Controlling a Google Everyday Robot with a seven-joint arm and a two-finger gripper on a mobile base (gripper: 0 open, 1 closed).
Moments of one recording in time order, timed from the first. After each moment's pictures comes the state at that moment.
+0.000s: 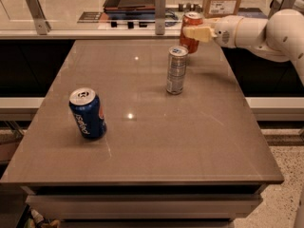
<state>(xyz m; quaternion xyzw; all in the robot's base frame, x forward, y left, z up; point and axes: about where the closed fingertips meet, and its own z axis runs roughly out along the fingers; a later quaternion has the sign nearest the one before) 0.781 -0.152 0.933 -0.32 0.69 0.26 0.59</state>
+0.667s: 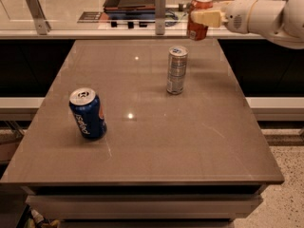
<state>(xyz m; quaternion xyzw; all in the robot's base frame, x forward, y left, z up) 0.766 -0.169 0.985 -0.32 0.69 0.24 0.61</state>
